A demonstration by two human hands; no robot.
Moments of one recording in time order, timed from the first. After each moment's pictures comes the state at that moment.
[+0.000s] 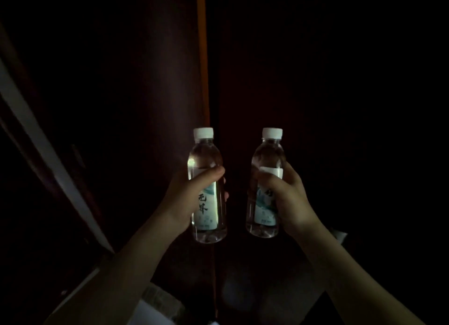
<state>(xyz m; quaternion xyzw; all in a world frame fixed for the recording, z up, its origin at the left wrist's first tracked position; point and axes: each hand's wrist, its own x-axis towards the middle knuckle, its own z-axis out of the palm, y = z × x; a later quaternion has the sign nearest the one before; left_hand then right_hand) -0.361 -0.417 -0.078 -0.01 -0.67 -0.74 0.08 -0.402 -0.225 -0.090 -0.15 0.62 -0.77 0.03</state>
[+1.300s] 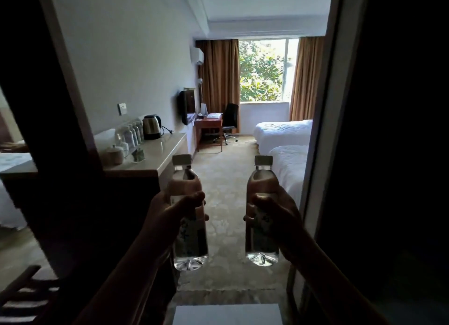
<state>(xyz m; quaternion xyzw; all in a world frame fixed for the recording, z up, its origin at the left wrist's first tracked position) 0.019 0.215 -0.021 -0.55 -0.35 -0.56 -0.51 0.223 0.180 -0.037 0.34 0.46 -0.46 -0.67</state>
